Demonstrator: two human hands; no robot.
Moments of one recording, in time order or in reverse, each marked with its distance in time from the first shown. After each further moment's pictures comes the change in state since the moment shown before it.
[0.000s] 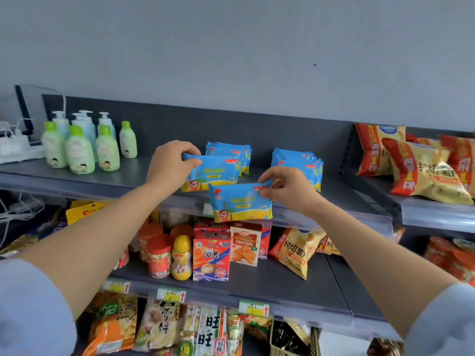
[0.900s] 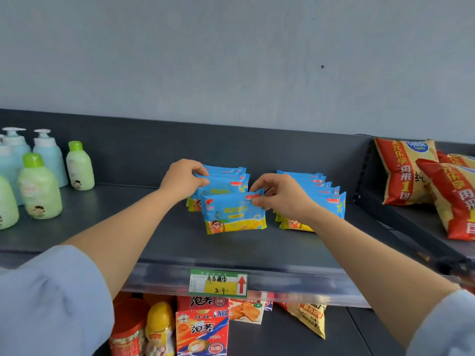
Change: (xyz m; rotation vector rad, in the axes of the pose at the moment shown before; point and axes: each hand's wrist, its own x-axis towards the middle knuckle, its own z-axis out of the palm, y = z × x) left_hand 0.154 -0.072 0.135 -0.105 -0.338 -0.145; right_hand 0.154 0.062 0.017 0.029 0.009 0.101
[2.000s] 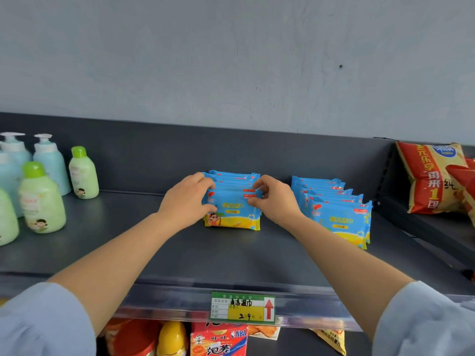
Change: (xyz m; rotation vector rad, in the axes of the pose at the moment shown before) left_hand -0.003 -0.037 -0.001 0.490 -0.019 0.335; right_hand 0.058 0.012 0.056 -0.202 0.208 0.085
